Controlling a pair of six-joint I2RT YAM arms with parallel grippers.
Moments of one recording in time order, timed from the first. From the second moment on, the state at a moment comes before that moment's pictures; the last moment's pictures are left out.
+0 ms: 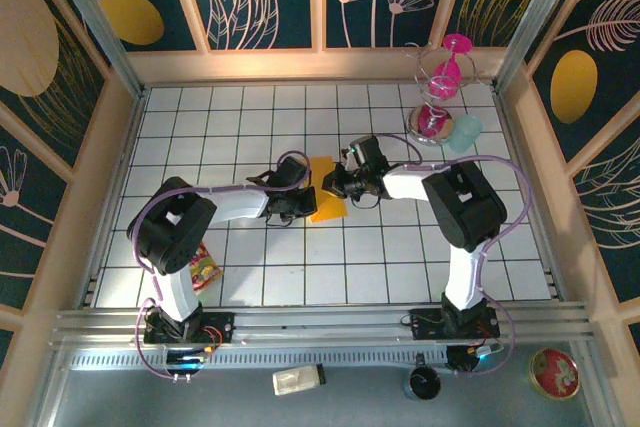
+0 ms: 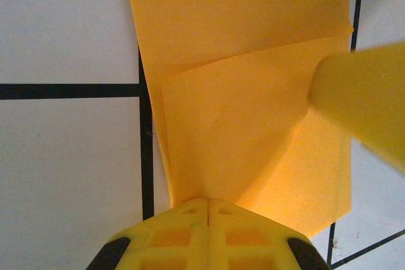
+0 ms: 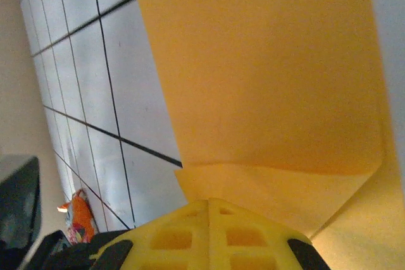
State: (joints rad) left arm -0.68 1.83 0.96 -0.16 0.17 -0.84; right arm 0.55 1.92 1.01 0.07 -0.55 0.87
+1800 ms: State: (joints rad) left arm -0.68 1.87 1.07 -0.10 0.28 -0.84; right arm 0.50 1.99 1.07 -0.02 -0.55 0.78
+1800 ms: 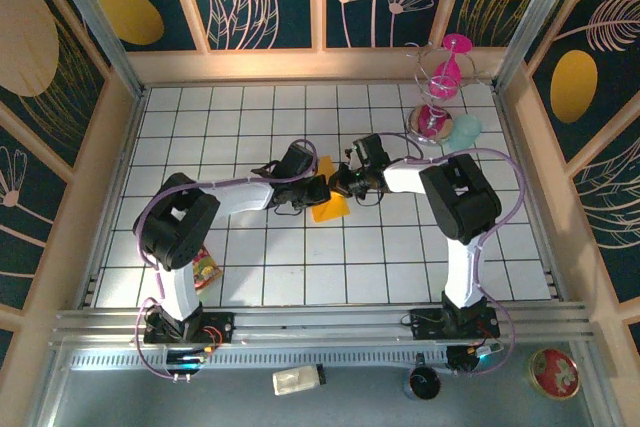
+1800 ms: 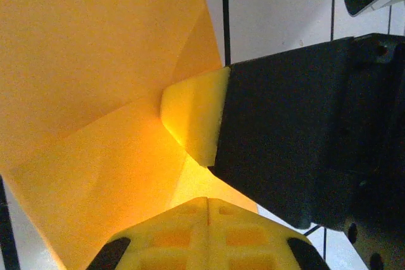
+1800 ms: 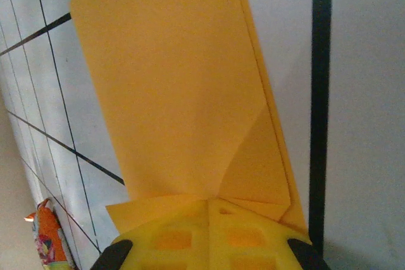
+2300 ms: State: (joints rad) left arm -0.68 1.94 1.12 -0.12 0.31 -0.81; right arm 0.49 2.00 1.08 -0.02 -0.55 0.78
